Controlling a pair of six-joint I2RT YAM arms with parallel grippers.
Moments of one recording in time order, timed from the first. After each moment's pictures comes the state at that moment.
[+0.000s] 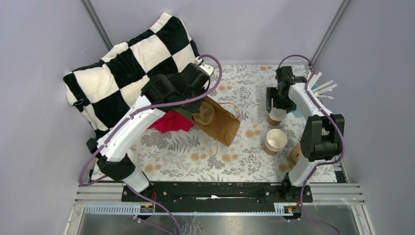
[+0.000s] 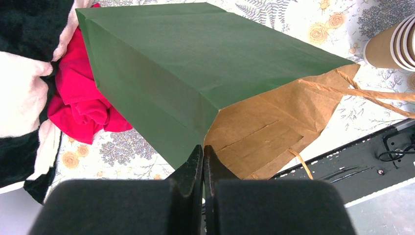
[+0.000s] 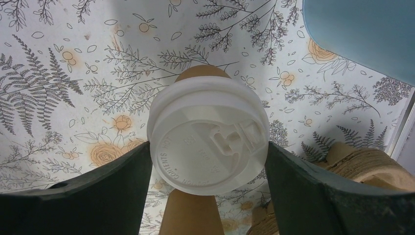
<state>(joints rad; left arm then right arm) -0.89 1.59 2.06 -1.39 -0.30 -0.31 0.07 1.74 1.39 -0.89 0.14 0.14</state>
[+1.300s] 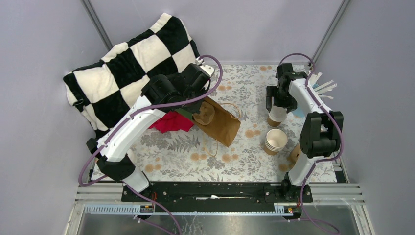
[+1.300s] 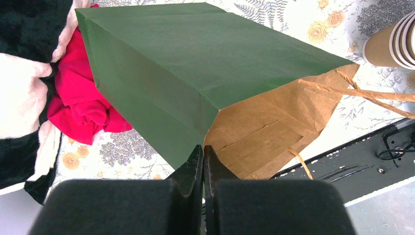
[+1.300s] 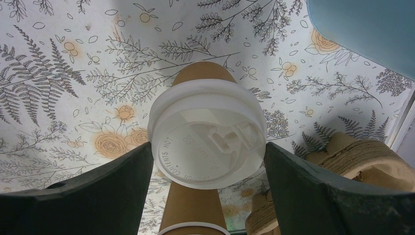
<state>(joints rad) -0.90 1.59 2.06 -1.39 -0.30 -0.31 0.07 1.79 1.49 -1.01 0.11 0.14</state>
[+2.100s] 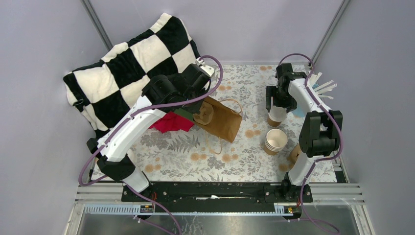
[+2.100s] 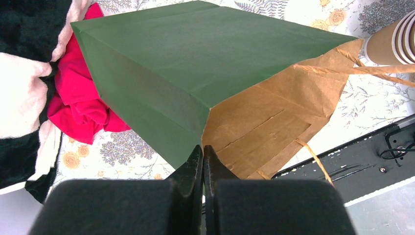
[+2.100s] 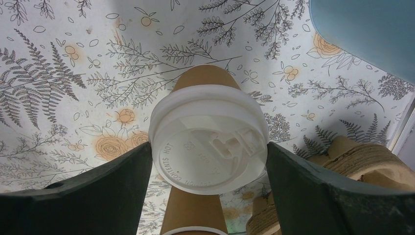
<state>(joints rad) -0.90 1.59 2.05 -1.39 -0.30 -0.31 0.07 1.80 1.49 -0.99 0.11 0.14</state>
